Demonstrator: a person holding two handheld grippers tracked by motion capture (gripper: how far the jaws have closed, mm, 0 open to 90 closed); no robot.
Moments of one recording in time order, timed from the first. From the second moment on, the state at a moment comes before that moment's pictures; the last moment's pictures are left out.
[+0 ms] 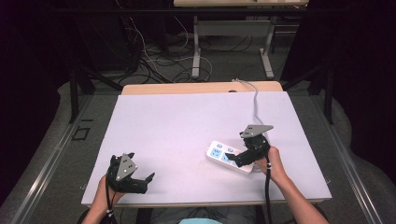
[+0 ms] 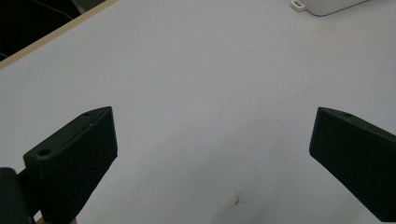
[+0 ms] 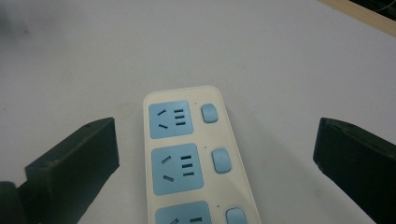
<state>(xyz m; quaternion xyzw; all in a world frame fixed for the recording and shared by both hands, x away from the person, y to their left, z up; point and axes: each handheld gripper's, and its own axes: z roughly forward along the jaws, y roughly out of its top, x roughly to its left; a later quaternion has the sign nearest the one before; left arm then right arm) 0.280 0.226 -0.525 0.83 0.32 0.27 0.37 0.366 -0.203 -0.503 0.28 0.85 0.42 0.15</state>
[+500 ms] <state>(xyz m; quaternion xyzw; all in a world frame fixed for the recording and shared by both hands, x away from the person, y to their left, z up) 0.281 0.227 -0.524 0.83 0.32 0.27 0.37 0.357 -0.212 -0.496 0.28 0.85 0.42 0.17</state>
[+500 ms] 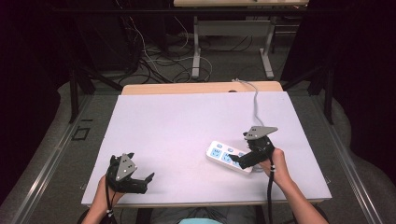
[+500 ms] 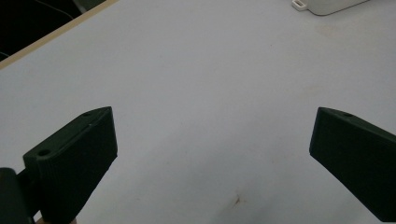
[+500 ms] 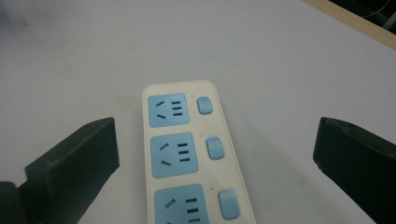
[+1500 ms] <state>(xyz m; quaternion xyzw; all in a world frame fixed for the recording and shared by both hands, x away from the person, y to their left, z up) 0.280 0.227 -0.524 0.83 0.32 0.27 0.37 0.324 -0.259 -0.494 0.33 0.82 0.42 0.19</state>
